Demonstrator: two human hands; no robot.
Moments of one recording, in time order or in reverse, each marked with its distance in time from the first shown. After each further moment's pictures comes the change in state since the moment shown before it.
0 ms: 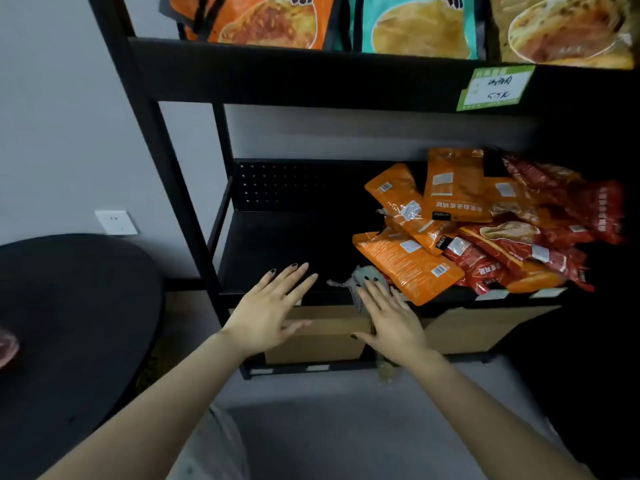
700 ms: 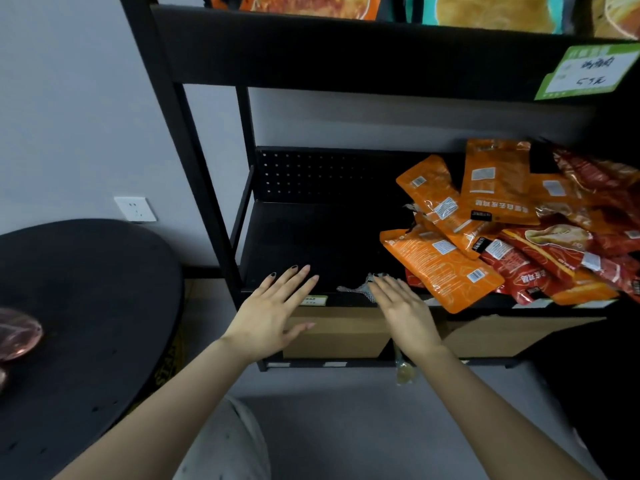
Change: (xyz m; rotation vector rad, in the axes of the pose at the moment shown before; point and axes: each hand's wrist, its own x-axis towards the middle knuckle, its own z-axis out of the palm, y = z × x) left_hand -0.020 -0.033 0.016 0.010 -0.069 -0.082; right_hand 0.040 -0.013 0.013 -0.031 0.439 -0.136
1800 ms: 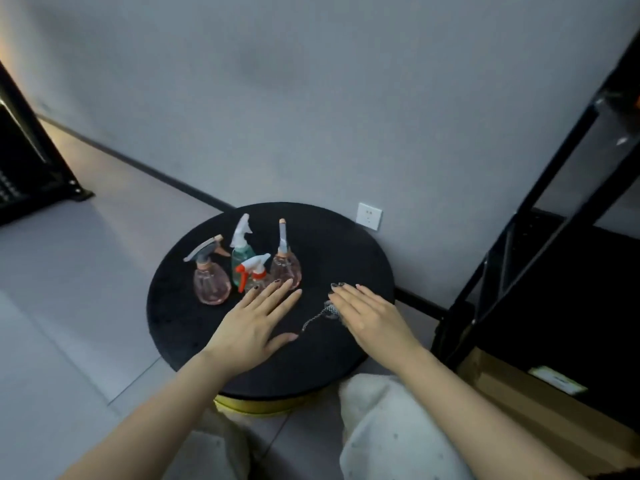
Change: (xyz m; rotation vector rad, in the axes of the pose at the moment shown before) left_hand -0.356 -0.177 -0.122 0.180 -0.108 -0.623; right_hand 0.130 -0.410 -0.044 0.398 0.184 -0.826
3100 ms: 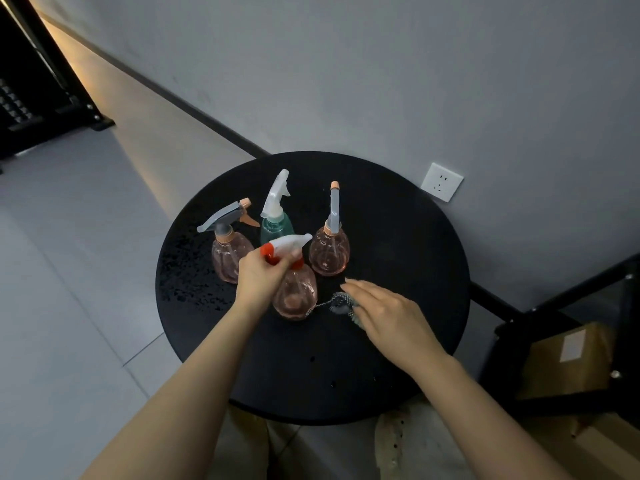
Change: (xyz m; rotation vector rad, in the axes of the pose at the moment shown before) left_hand 0.078 -0.094 0.095 -1.172 0.334 -0.946; right_hand 0.071 -0.003 0.119 0.334 -0.204 0.213
